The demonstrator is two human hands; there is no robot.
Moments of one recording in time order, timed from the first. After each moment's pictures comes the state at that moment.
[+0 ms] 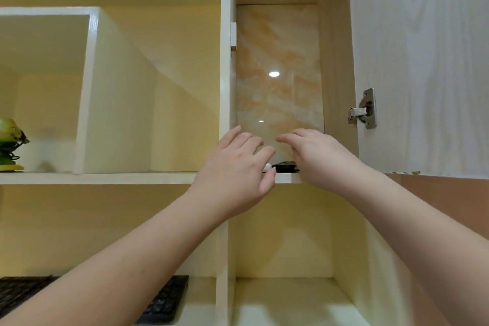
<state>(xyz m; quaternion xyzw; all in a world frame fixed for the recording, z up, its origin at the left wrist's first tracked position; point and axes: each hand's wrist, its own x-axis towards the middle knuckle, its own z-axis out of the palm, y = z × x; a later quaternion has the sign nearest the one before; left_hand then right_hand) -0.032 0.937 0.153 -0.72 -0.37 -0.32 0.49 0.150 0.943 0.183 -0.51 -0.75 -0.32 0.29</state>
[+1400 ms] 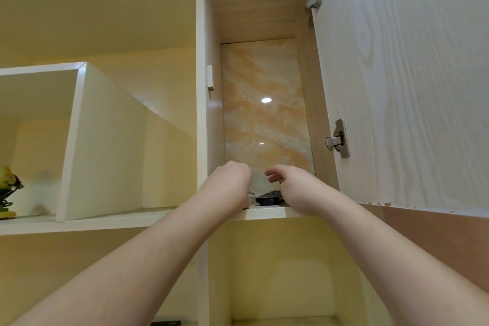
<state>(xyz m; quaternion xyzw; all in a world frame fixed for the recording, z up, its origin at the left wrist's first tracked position) 0.019 0.938 0.211 -0.71 -0.62 -0.18 0.29 0.160 0.969 0.193 -0.51 -0.75 0.00 0.41</state>
